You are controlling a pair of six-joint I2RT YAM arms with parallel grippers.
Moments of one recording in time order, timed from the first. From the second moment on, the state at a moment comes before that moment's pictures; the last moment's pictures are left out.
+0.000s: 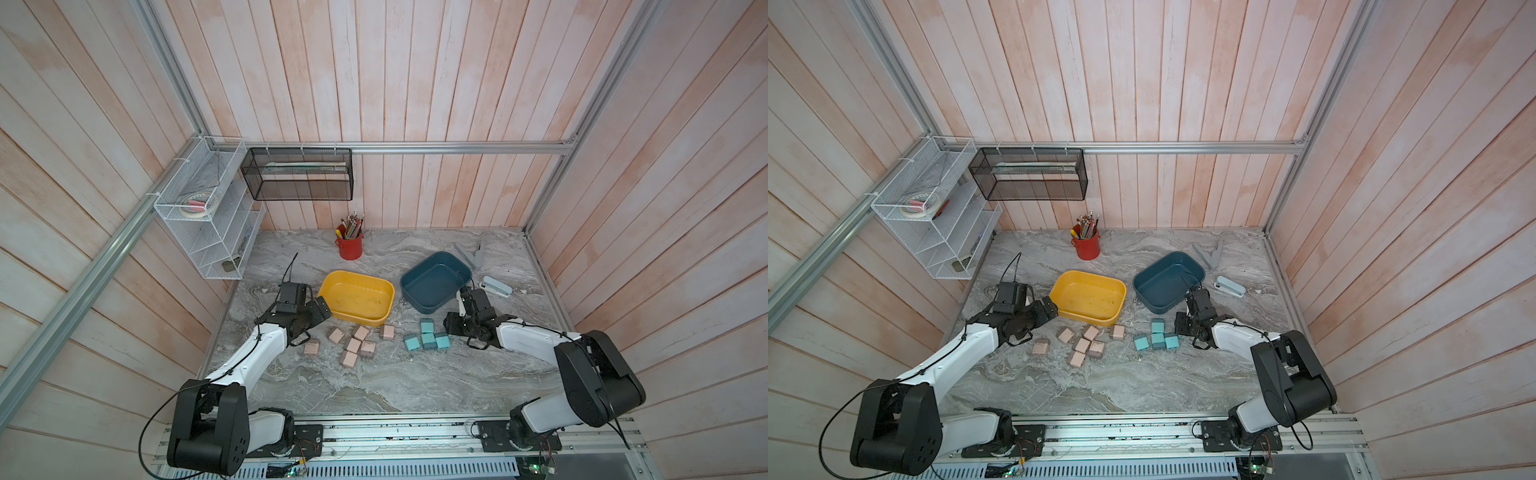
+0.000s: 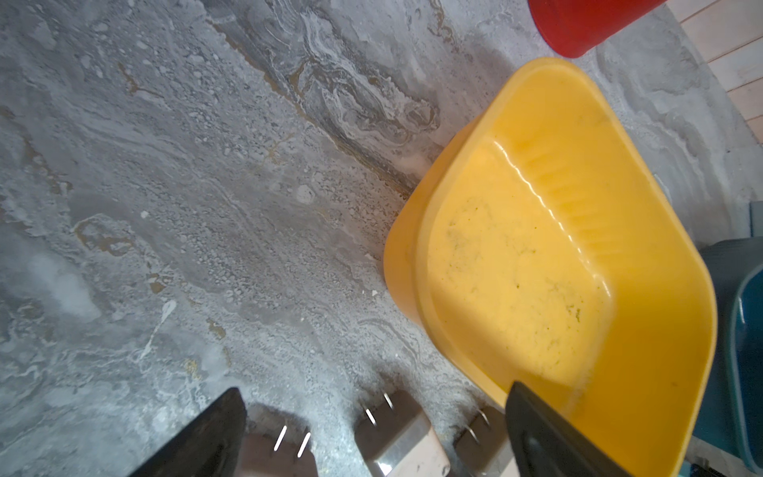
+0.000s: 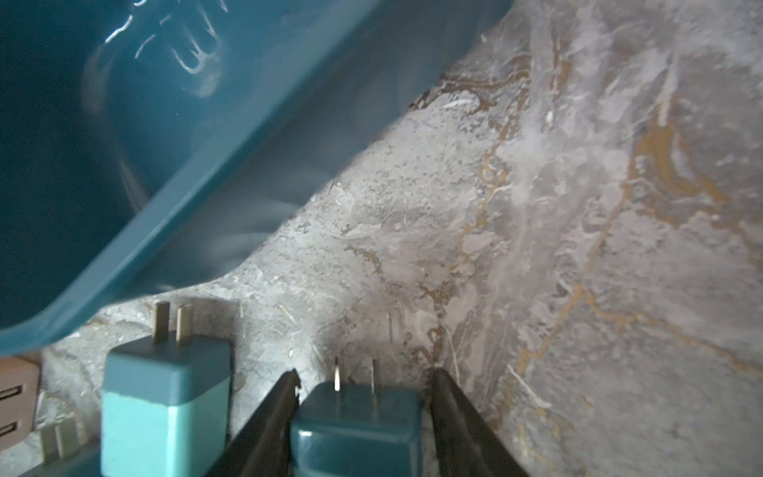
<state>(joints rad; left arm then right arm) -0.13 1.27 0.72 -0.39 0.06 -0.63 0.39 1.49 0.63 -0.11 -0.03 0.44</state>
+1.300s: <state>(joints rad) -0.13 1.28 0.72 -0.37 0.08 -0.66 0.38 1.47 0.69 -0.33 0.03 0.52</state>
